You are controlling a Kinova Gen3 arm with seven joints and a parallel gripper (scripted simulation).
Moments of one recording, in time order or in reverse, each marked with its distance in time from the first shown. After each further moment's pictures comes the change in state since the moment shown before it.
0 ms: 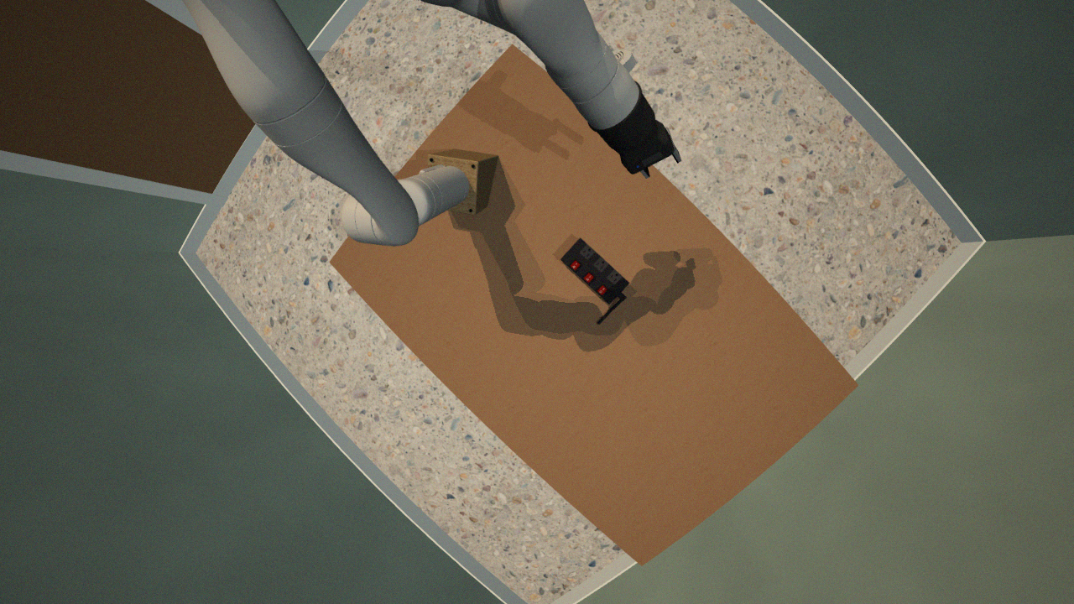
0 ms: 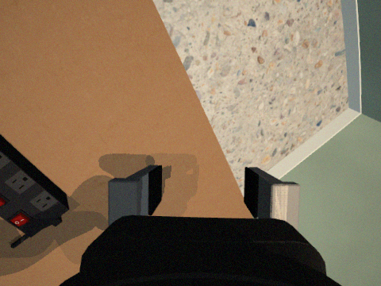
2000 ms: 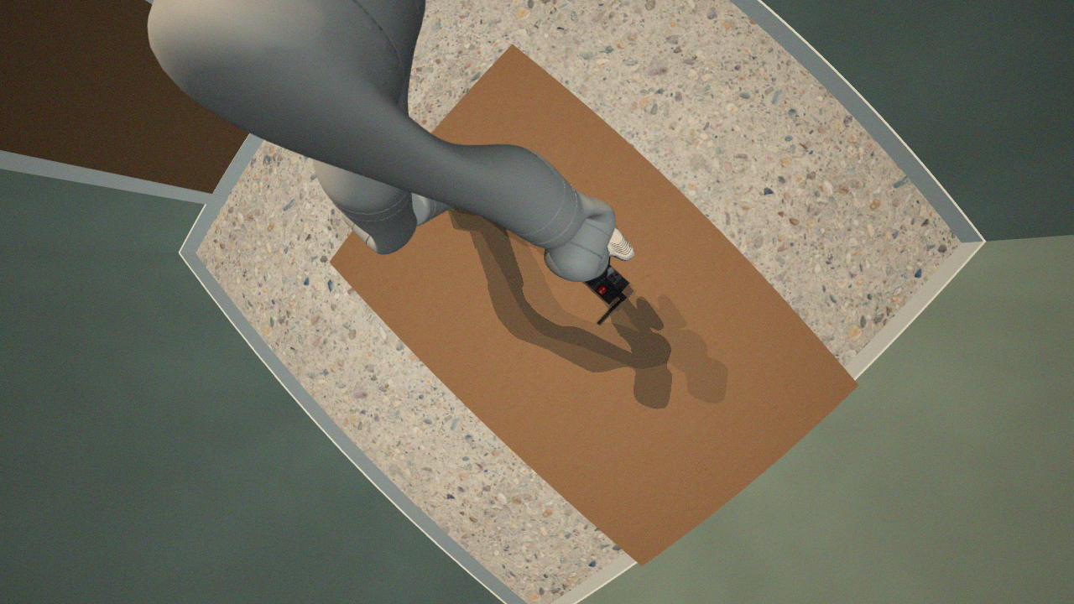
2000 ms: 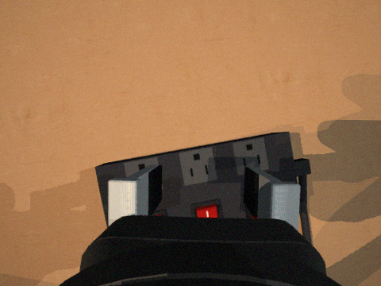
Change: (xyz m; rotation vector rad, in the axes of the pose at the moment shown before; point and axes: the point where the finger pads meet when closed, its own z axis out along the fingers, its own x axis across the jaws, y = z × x) arm -0.207 0.069 0.132 0.040 -0.617 1.125
